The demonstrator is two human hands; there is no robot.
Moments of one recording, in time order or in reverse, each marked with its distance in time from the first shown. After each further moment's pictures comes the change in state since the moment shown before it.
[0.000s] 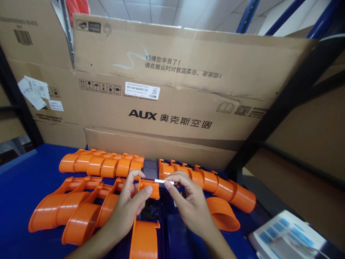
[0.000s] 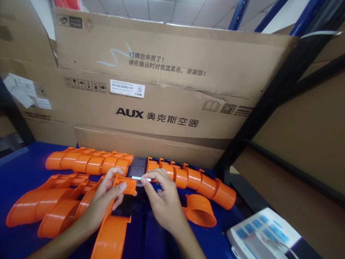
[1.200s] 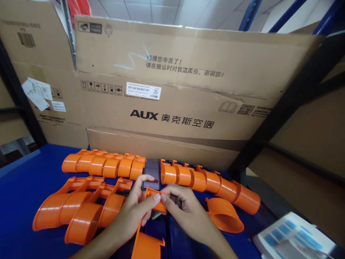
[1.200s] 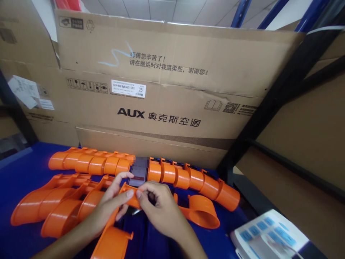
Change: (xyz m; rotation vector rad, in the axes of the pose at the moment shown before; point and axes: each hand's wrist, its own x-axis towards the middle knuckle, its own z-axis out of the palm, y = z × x) left_hand -0.002 -0.015 0.000 0.031 -0.135 -0.067; right_hand -0.008 0.002 0.000 0.054 -0.387 0.134
